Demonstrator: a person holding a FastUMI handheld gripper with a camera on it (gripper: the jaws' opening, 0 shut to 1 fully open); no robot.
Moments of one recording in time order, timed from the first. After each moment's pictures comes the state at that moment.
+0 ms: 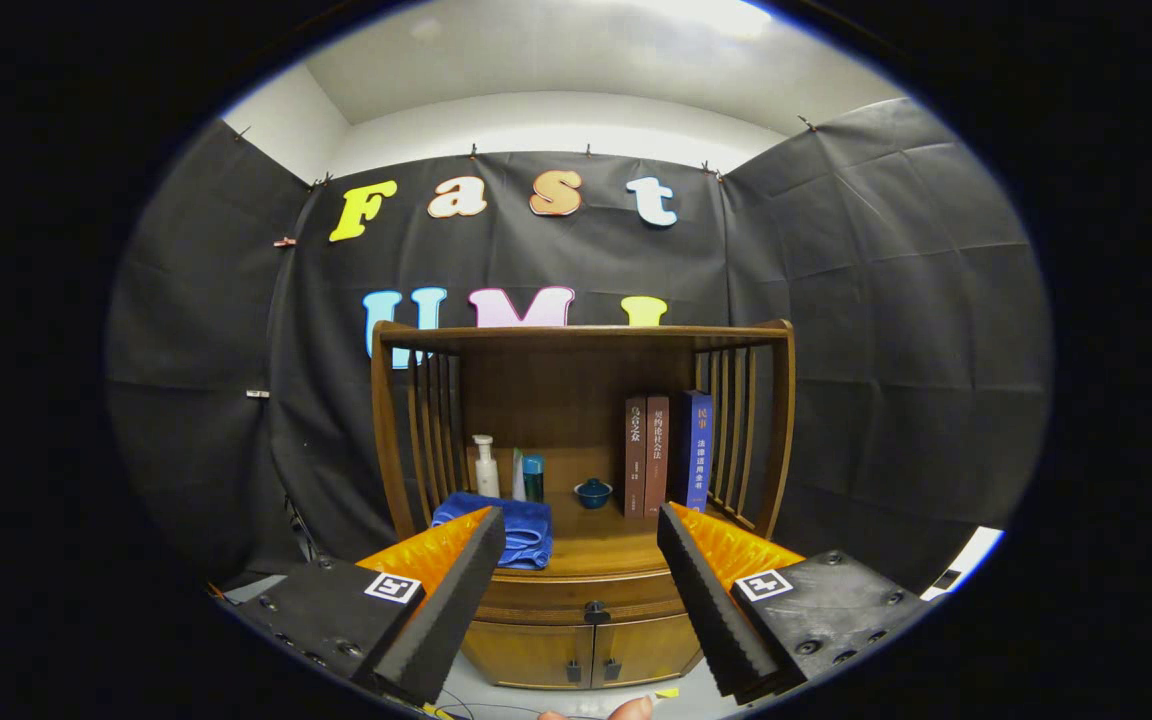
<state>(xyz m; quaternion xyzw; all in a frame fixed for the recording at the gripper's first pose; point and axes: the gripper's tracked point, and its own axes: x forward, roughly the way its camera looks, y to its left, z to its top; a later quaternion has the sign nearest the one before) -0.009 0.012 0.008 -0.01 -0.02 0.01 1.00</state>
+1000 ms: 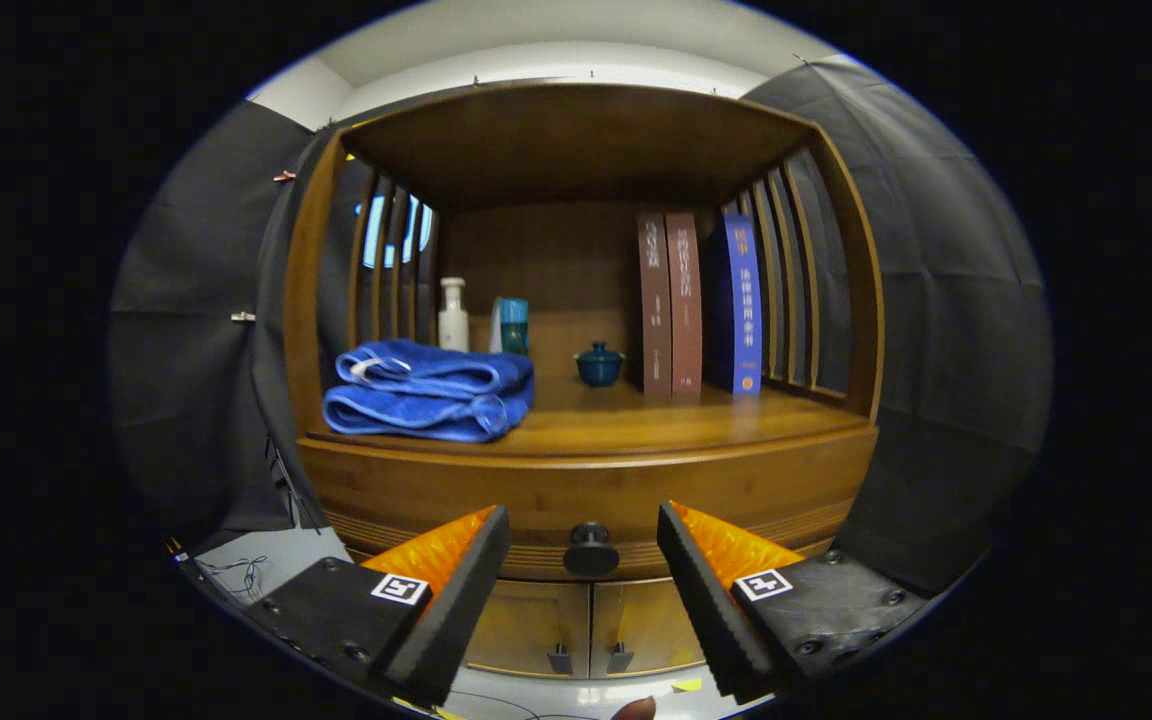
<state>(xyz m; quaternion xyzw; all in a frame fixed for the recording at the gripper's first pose) 0.140 -0.020 -0.262 0.00 0.06 0.03 1.00</state>
